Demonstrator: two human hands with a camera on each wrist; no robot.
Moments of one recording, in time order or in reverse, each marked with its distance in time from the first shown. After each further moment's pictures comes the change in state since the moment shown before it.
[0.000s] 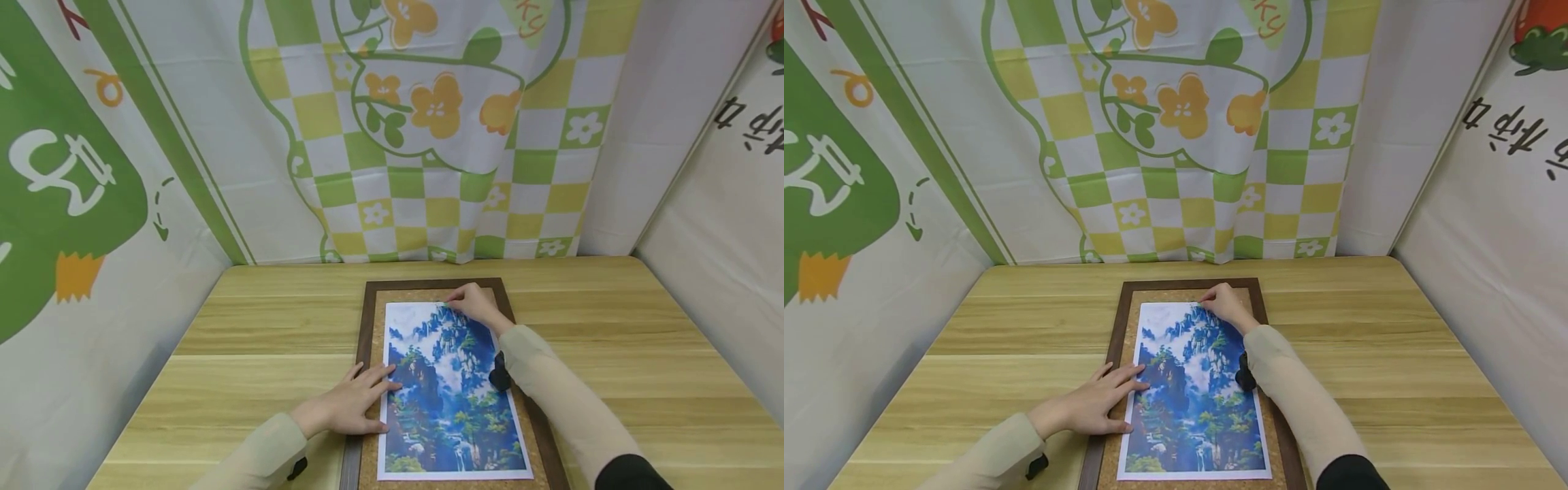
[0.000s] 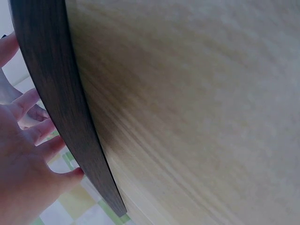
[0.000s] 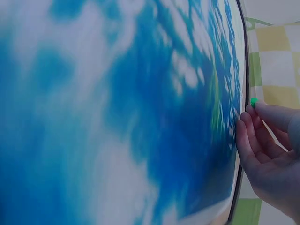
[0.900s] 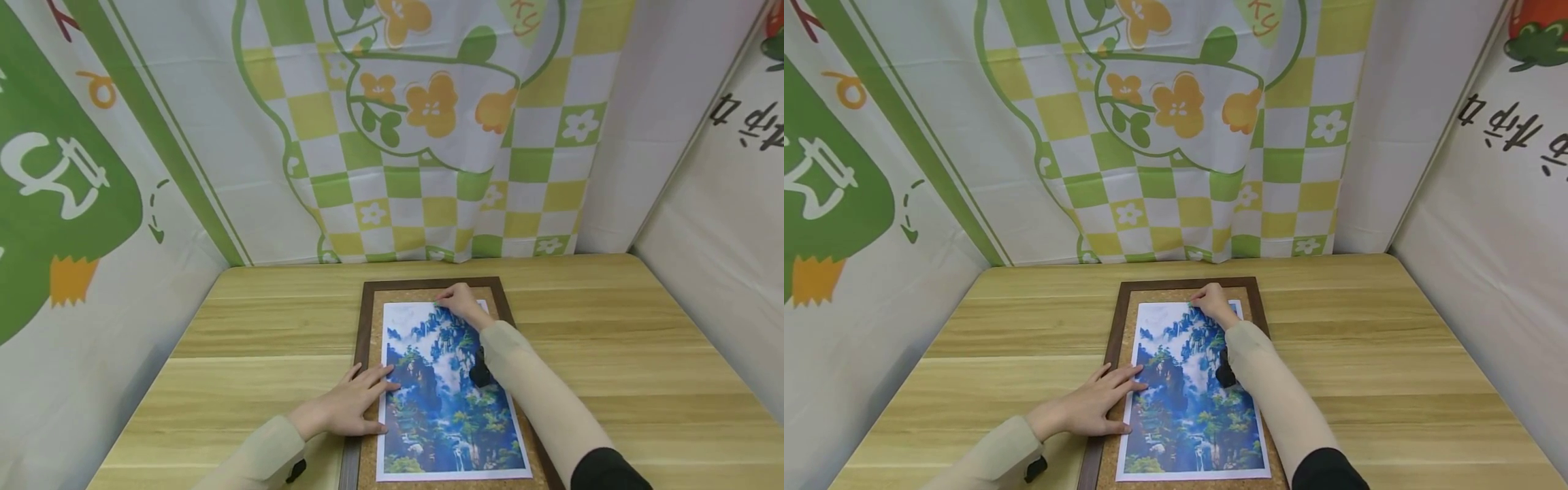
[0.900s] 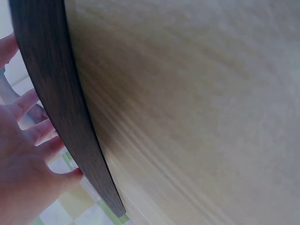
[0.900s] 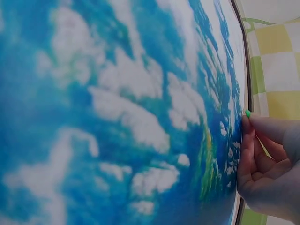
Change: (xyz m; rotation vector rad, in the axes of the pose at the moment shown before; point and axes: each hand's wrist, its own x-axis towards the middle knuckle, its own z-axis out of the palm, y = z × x) left_hand 0.003 0.000 0.002 -0.002 -0.020 -0.036; right_hand 0.058 0.066 0.038 0.068 0.071 0.070
